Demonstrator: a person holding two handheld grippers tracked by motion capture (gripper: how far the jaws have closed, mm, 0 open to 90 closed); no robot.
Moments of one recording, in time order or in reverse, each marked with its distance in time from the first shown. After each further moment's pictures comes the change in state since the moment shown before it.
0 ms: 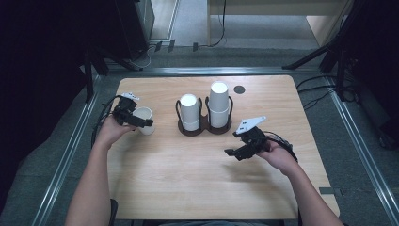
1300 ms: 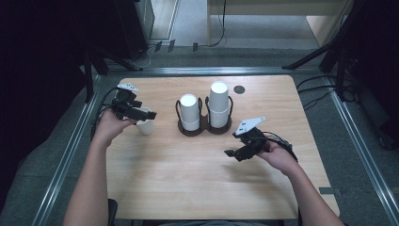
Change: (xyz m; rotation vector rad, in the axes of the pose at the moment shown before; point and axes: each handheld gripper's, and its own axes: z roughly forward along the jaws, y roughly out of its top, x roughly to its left) left arm -0.032 0.029 -0.040 -0.087 -0.044 0.006; right arm 0.001 0.000 0.001 0.013 0.005 -0.016
